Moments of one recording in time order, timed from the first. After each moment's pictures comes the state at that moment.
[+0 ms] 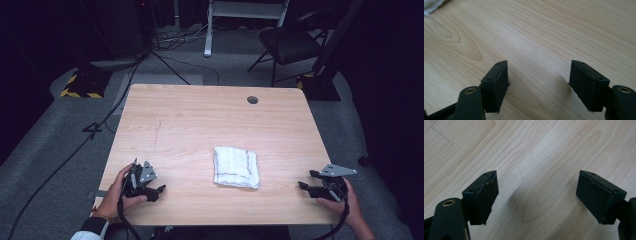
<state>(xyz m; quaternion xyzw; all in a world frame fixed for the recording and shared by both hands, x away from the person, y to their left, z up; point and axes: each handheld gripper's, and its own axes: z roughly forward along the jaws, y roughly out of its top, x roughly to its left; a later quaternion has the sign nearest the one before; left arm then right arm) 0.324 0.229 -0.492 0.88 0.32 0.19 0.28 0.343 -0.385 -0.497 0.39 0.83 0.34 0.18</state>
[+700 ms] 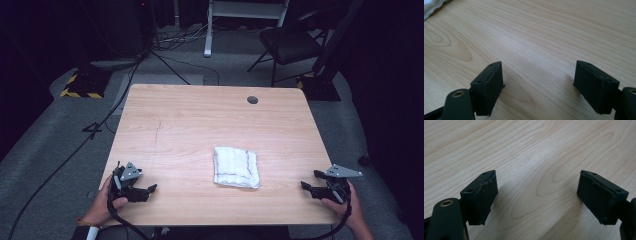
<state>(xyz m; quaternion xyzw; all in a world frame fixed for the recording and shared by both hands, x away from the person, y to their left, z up) 0.320 0.263 -0.504 0.84 0.39 0.16 0.34 0.342 -0.395 -0.503 0.42 0.81 0.36 0.19</state>
